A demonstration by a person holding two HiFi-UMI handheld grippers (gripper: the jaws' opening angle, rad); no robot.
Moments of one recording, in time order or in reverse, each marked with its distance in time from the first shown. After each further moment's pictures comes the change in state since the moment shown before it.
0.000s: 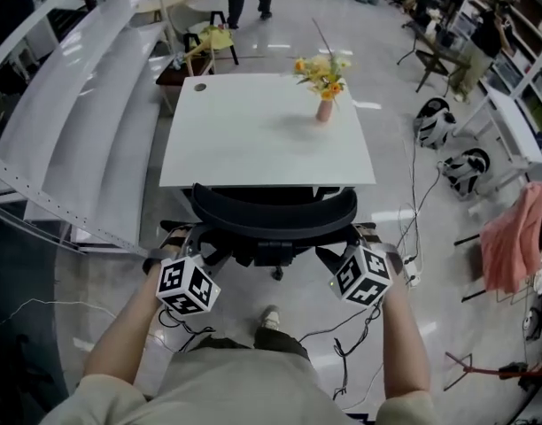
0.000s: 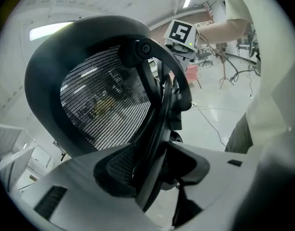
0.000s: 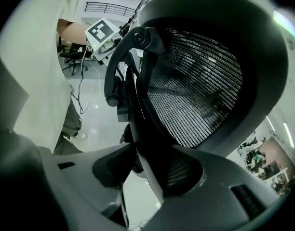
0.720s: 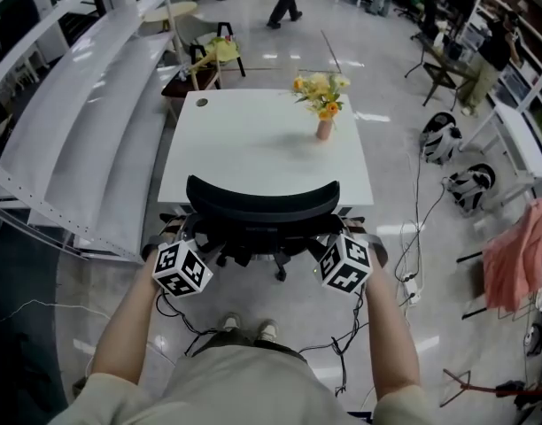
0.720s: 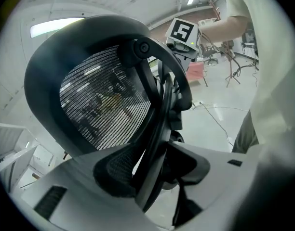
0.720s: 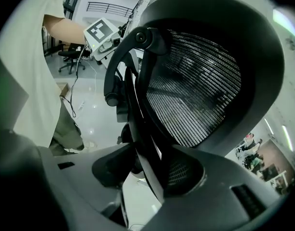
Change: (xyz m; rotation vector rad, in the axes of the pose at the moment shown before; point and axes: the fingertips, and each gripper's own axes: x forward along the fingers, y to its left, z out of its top) left arm 0.043 0.064 0.000 -0.018 0.025 0.035; right arm 0.037 -0.074 0.004 -0.018 -0.019 -0.016
